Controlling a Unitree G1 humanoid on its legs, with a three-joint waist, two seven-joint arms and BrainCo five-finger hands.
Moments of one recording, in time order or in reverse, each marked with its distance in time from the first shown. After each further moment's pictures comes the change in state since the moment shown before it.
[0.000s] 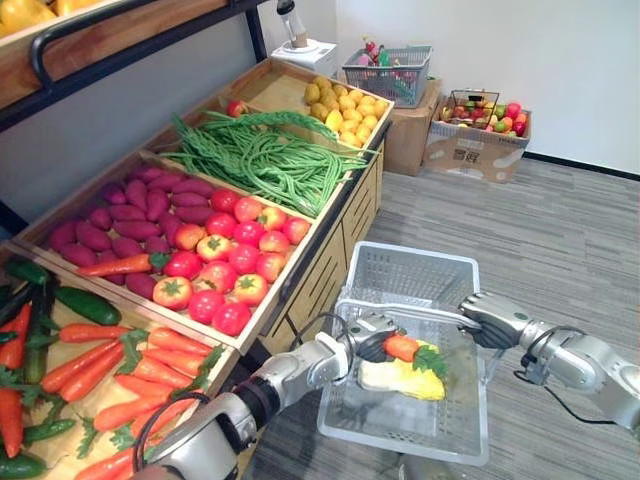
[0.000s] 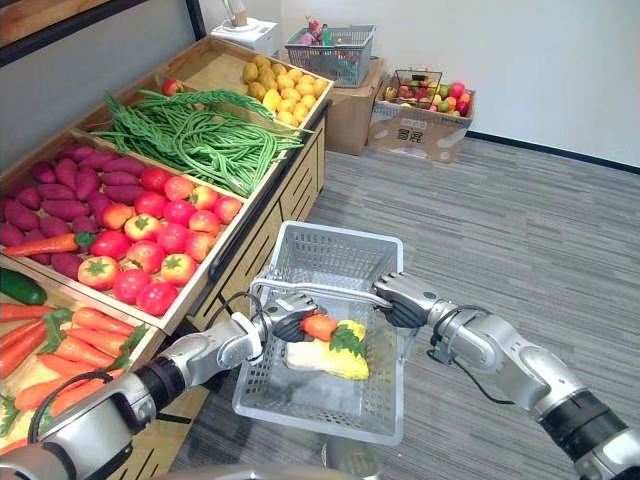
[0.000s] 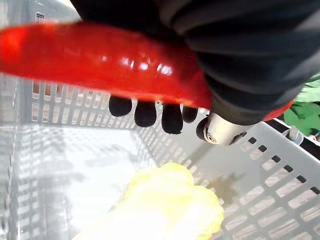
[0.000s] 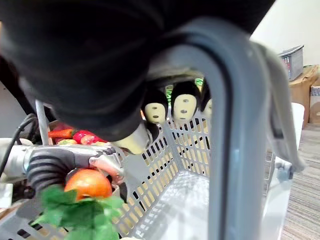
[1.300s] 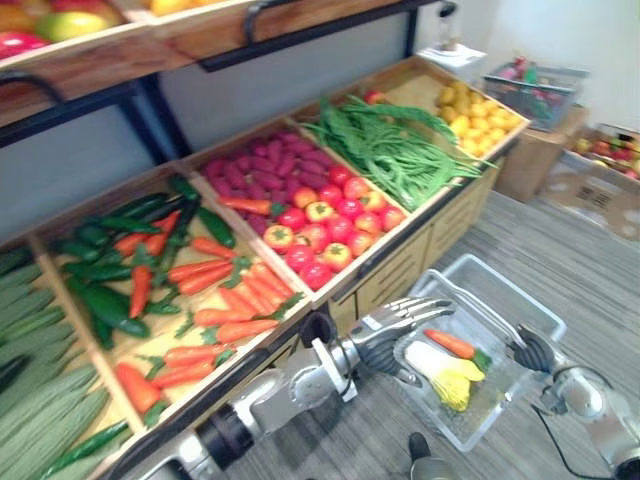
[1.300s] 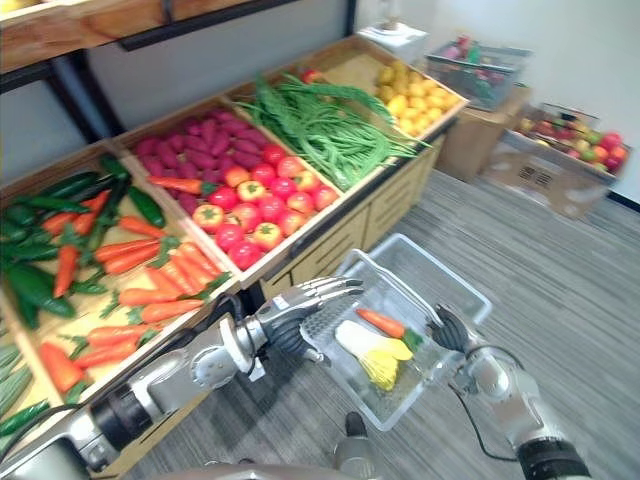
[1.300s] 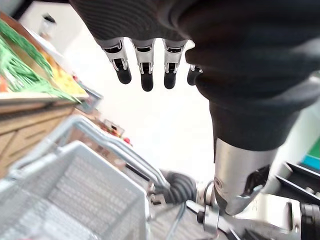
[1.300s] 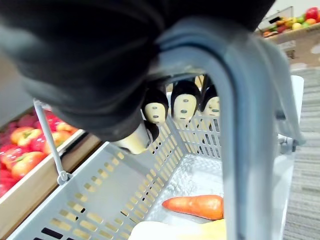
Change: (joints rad) left arm 0.270 0.205 0.149 -0.690 -0.321 -0.052 -0.076; right arm 0.152 0.404 -0.434 0.530 -0.001 0.150 -0.008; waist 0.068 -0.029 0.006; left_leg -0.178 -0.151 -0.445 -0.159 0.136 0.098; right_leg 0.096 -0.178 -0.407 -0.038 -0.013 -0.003
